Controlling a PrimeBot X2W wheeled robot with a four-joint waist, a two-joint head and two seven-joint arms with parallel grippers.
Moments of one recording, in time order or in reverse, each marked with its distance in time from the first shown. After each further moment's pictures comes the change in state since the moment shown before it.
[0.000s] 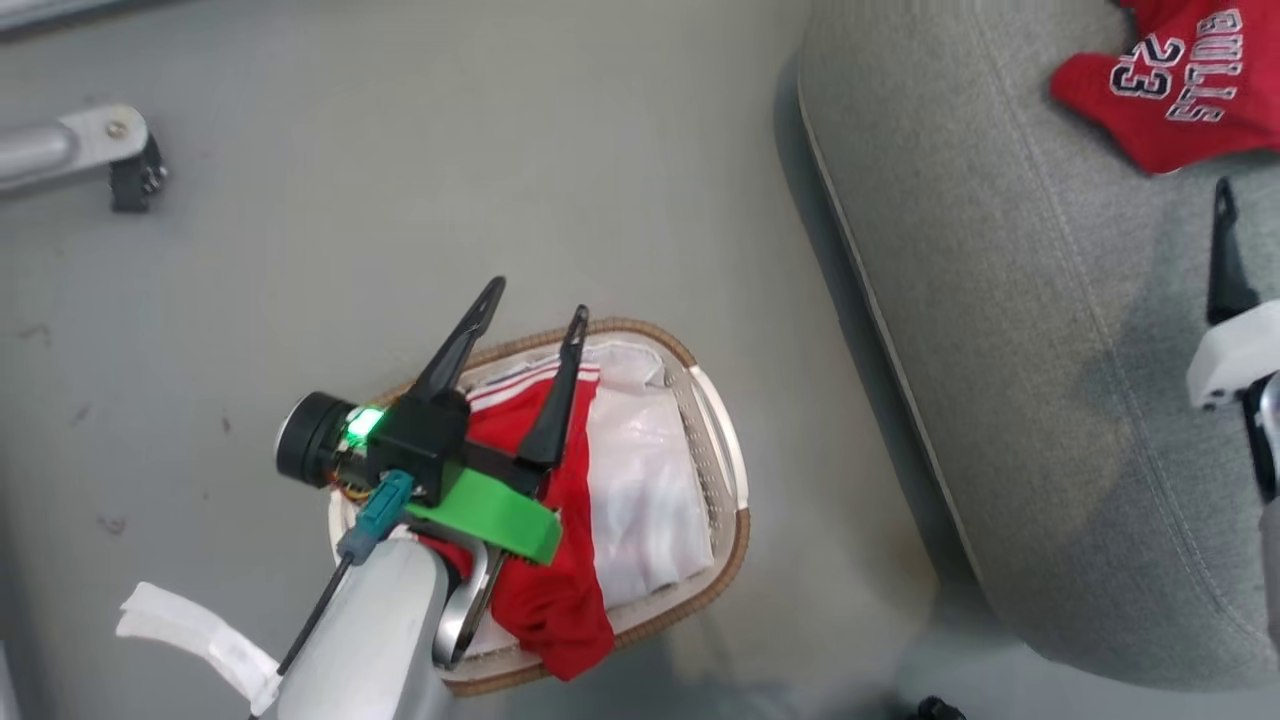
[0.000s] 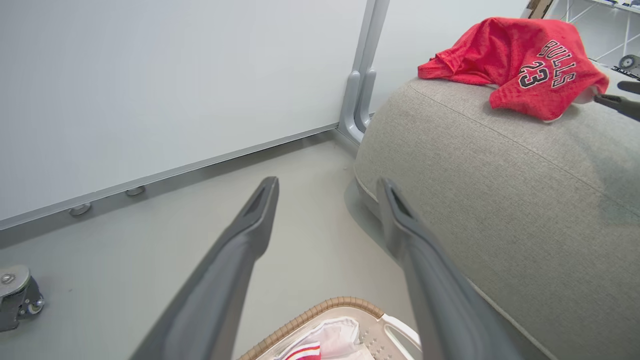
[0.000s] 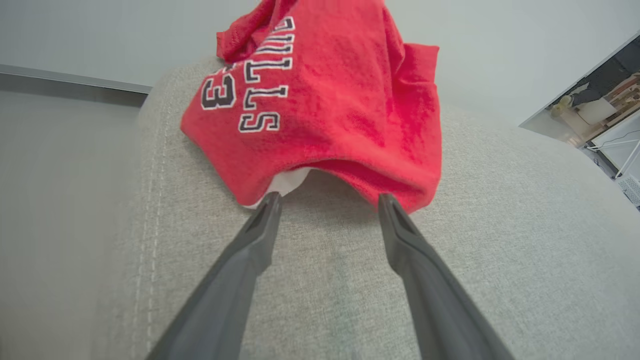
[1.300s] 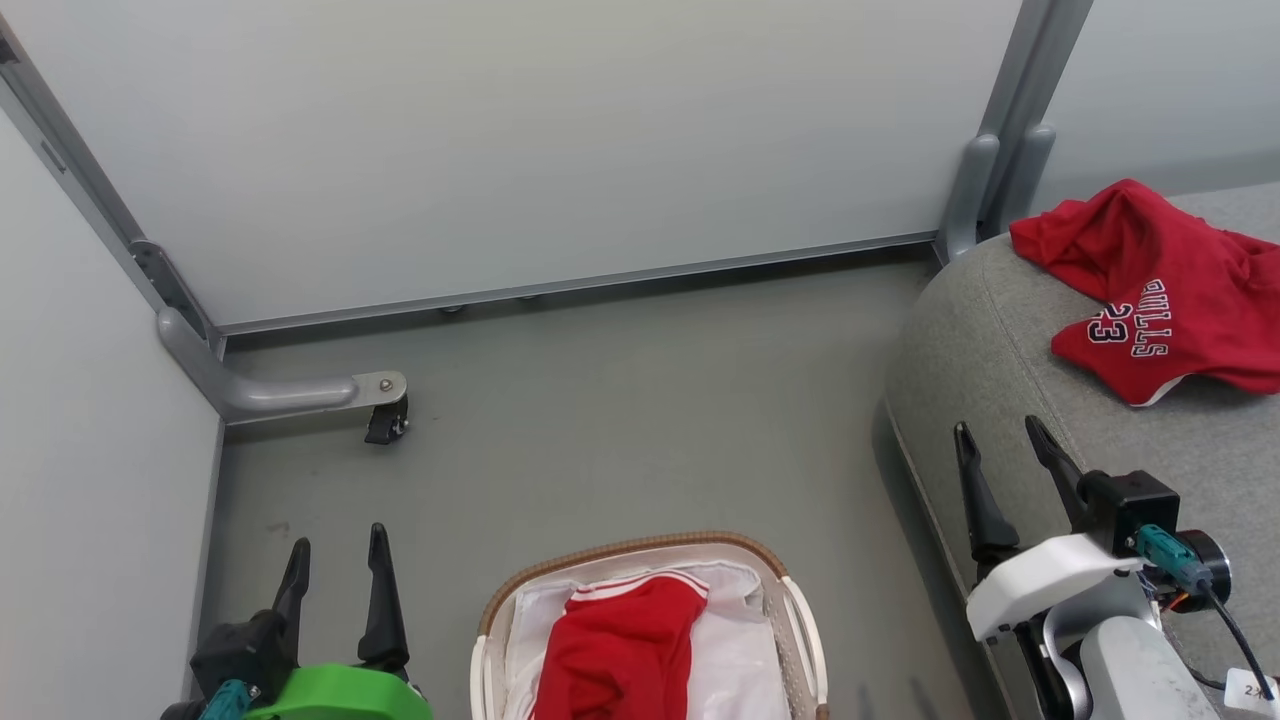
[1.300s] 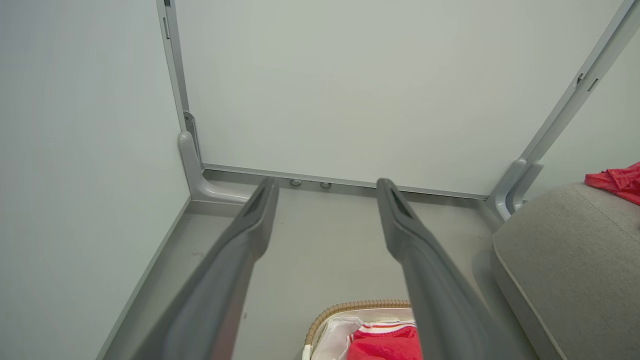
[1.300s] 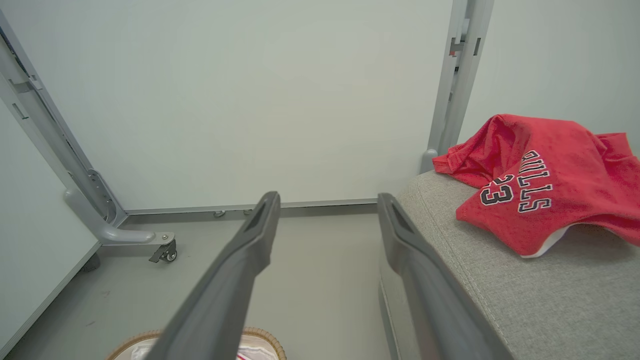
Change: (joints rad) left arm 0.384 -0.033 0.323 0.029 -0.137 0.085 0.000; right arm 0.384 0.228 0.236 -0.188 0.269 0.000 0.000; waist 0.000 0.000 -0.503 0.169
